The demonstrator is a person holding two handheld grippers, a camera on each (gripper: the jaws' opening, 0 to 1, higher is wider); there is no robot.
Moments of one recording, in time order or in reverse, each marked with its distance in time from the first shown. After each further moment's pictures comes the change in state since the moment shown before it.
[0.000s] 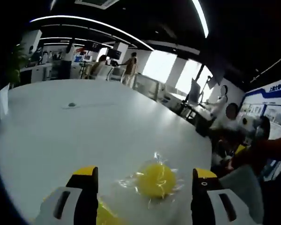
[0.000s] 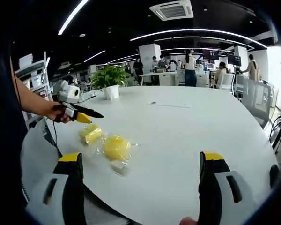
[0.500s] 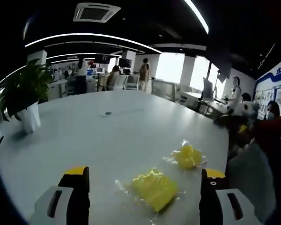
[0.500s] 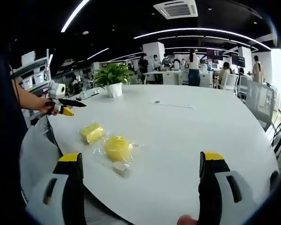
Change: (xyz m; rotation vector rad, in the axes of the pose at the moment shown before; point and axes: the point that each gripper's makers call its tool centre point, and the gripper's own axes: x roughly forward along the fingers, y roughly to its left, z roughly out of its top) left arm -0.114 0.065 -0.020 0.125 -0.013 0.199; right arm 0.010 0.007 0.003 -0.037 0.008 0.032
